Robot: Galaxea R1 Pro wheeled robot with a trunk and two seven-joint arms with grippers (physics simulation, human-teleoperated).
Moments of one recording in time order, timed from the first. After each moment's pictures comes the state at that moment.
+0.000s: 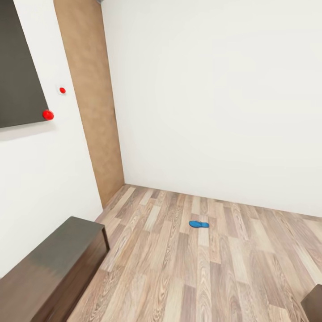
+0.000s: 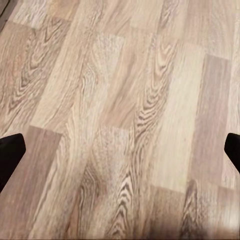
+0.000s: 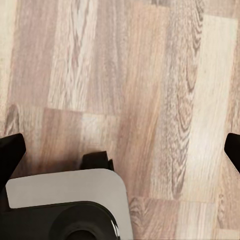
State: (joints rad) left arm 0.01 -0.09 -0.02 -0.57 -0.01 -0.27 0.01; right arm -0.01 -0.07 -0.11 -0.35 -0.05 -0.14 0.00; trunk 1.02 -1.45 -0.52
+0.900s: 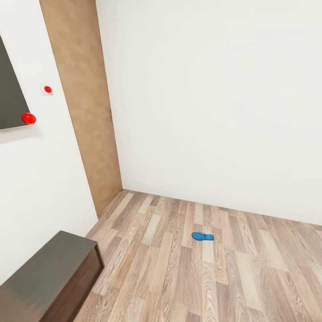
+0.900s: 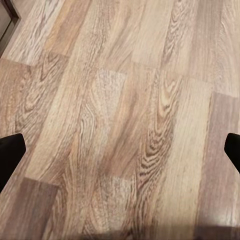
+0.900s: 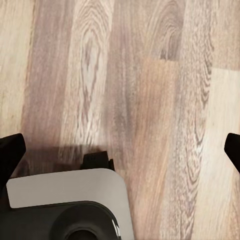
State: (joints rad) left arm 0.01 -0.09 -0.02 -0.56 -0.01 -0.27 0.01; right arm -0.01 -0.07 -0.11 -0.35 -0.05 -0.14 0.00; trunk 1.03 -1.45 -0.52
